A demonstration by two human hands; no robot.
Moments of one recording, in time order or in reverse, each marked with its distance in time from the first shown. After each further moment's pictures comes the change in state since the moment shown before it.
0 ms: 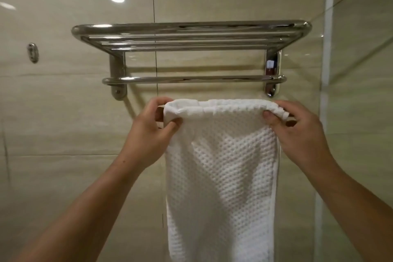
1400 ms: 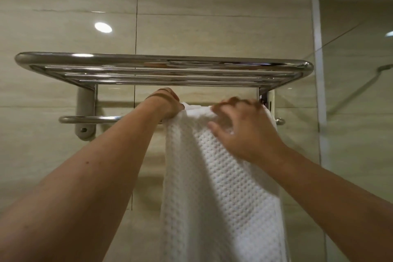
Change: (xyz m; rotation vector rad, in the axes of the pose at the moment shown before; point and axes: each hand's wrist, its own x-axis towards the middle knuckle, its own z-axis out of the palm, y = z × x) left_hand 0.235 0.024 0.067 0.631 -0.213 -0.317; right_hand 0.133 -0.012 0.074 -0.700 -0.212 -0.416
